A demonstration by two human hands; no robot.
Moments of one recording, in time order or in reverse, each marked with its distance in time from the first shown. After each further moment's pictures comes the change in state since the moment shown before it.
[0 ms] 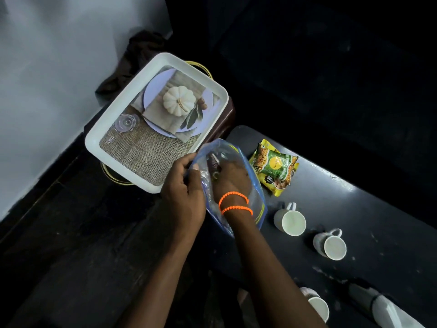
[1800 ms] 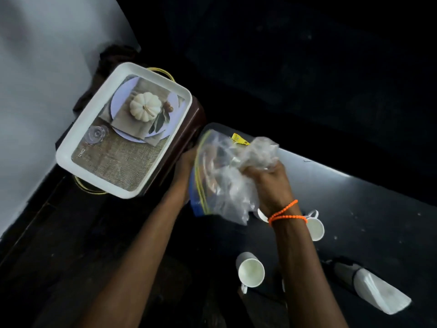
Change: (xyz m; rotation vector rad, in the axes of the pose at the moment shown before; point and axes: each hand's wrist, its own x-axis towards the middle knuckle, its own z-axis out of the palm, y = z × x) left_hand 0.009 0.010 0.053 -0.242 -0.608 -0.986; right_hand -0.023 0.115 -0.079 1.262 0.112 0.034
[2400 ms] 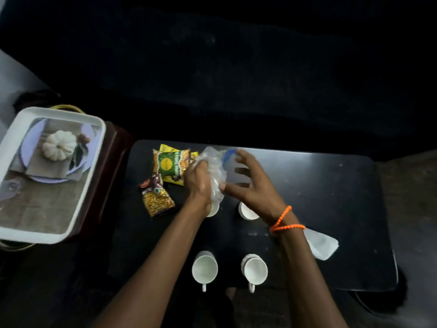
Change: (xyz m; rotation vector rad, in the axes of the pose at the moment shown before) left_hand -0.019 -0.073 0.210 0.078 0.016 0.440; right_hand -0.055 -0.022 -0.162 -0.520 0.034 -0.149
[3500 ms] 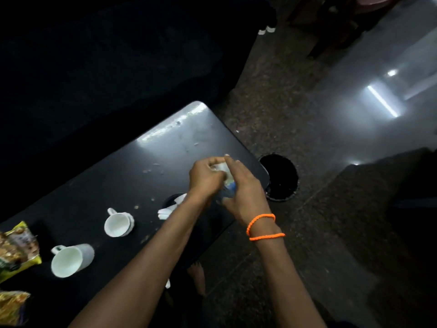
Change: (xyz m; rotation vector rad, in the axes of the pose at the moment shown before) left_hand -0.209 -0.173 0.234 0.912 -0.906 0.173; right_hand -0.226 0.155 -0.177 -0.231 0.716 0.396
